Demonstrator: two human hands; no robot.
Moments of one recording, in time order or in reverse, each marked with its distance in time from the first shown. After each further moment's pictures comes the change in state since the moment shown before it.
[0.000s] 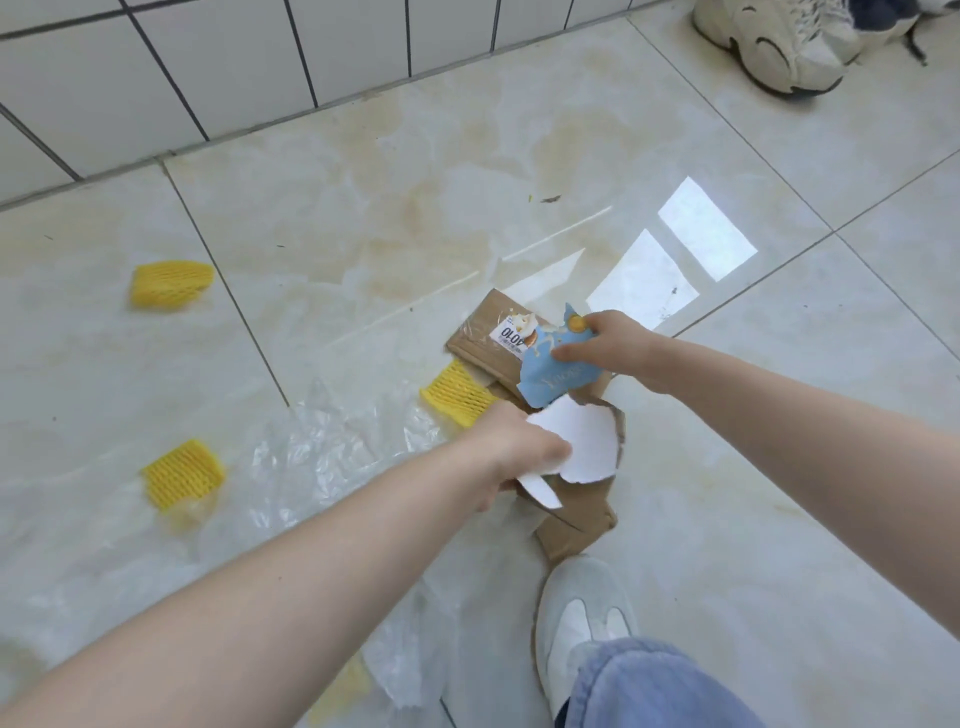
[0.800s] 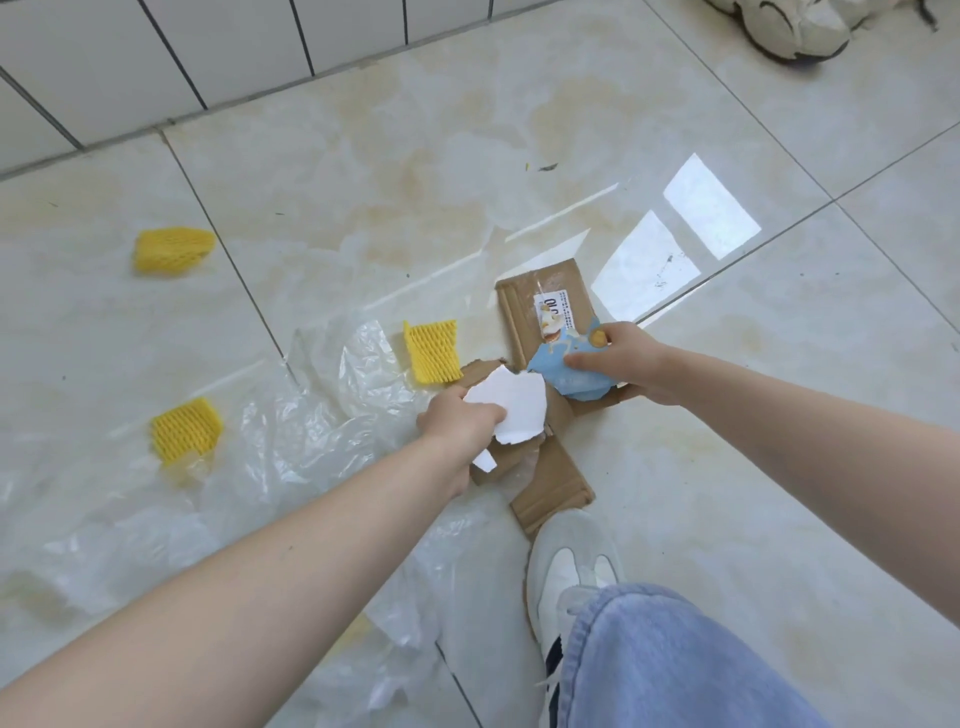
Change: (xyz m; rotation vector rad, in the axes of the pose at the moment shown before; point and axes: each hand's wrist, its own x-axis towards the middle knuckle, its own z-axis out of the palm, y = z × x) left_hand 0.010 -0.046 -0.001 -0.269 0.390 -0.042; right_hand -0.034 0.040 0.012 0.175 -0.046 0.142
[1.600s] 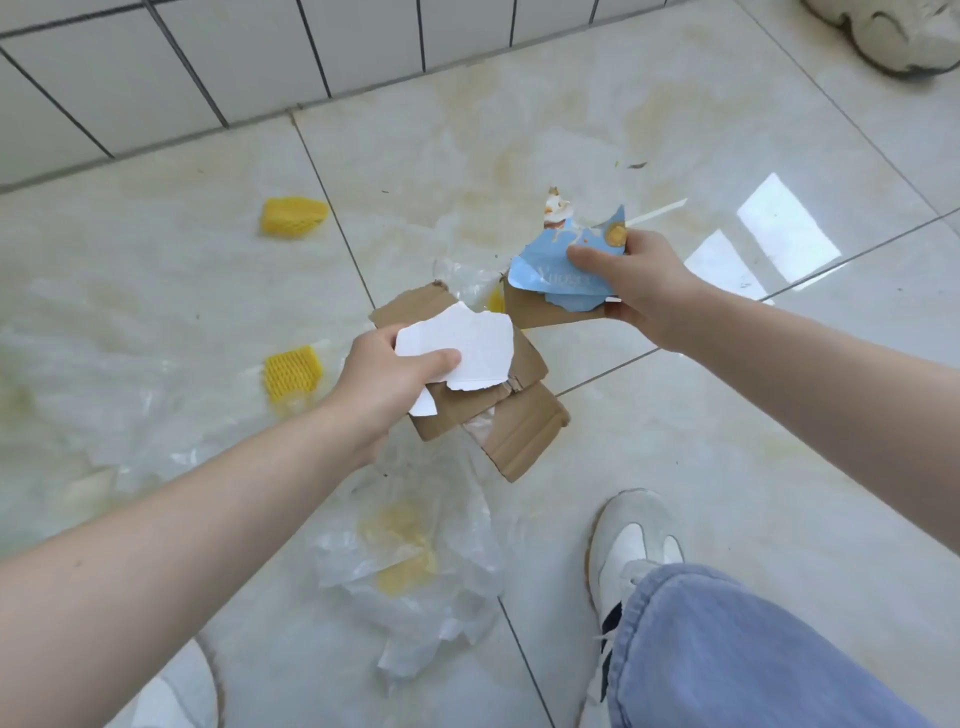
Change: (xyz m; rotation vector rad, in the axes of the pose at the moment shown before) left_hand -0.048 -0.002 -0.138 -0.085 0.104 0.289; right_hand -0.043 -0.093 0.063 0.342 0.010 -0.353
